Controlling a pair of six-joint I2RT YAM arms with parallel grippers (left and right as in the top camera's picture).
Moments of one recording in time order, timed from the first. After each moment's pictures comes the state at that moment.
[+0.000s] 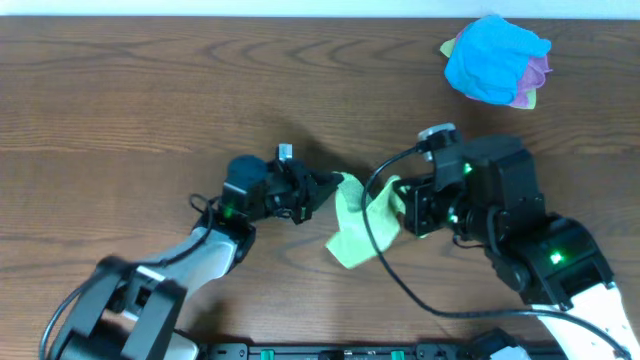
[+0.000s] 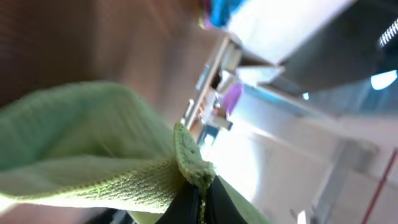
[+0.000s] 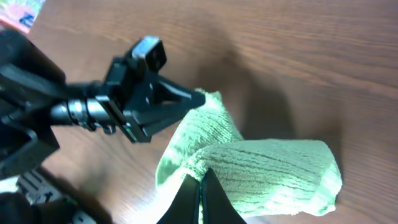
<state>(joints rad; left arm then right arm) -0.43 1.53 0.51 0.73 0.76 -1.70 0.47 1.04 1.16 -0.91 -0.24 0.31</state>
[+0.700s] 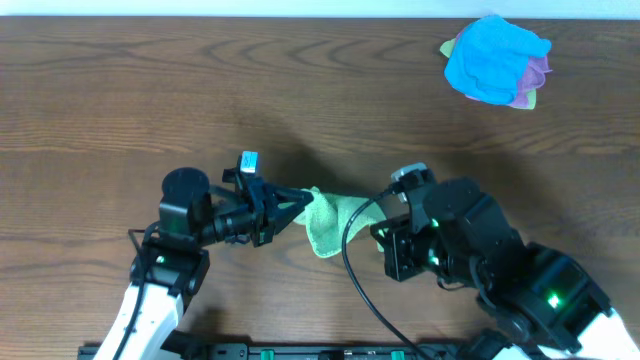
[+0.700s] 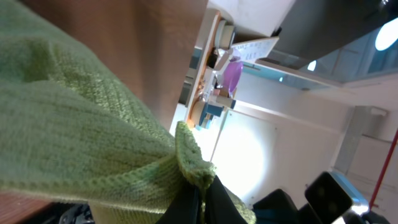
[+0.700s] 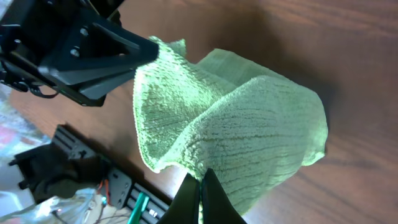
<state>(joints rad) -0.27 0.98 0.51 0.12 0.95 -1.51 0.74 0.97 1.16 -1.02 -0.15 0.52</state>
